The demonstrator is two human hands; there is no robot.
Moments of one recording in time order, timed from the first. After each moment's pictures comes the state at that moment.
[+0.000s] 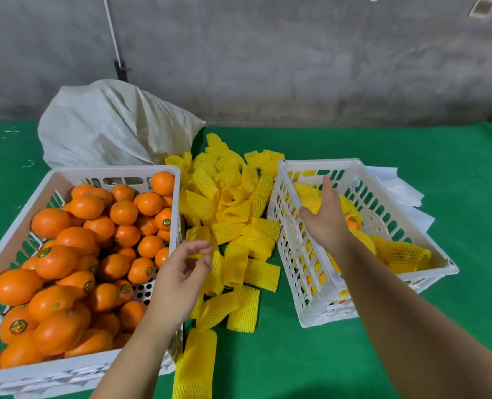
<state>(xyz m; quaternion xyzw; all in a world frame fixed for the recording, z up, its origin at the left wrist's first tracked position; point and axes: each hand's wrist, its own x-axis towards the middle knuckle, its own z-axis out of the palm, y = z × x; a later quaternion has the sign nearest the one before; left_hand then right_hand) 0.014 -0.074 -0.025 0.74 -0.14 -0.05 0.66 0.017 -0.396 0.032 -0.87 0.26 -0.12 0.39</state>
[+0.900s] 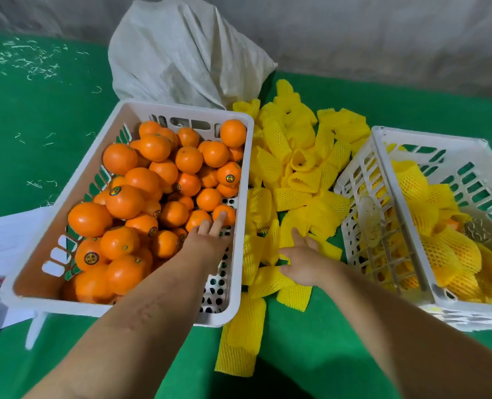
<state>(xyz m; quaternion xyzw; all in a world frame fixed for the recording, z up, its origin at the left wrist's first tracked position) 0.118 -0.017 -0.125 0.91 -0.22 -0.32 -0.12 0.047 -0.260 -0.112 -0.93 0.03 0.35 0.10</state>
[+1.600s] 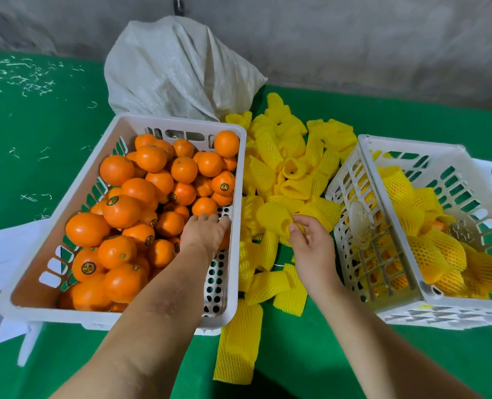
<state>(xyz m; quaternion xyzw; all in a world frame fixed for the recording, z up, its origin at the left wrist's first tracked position) 0.134 -0.026 -0.116 0.97 -0.21 -0.11 -0.11 0.018 -0.233 -0.064 -0.79 0.14 -0.14 0.58</state>
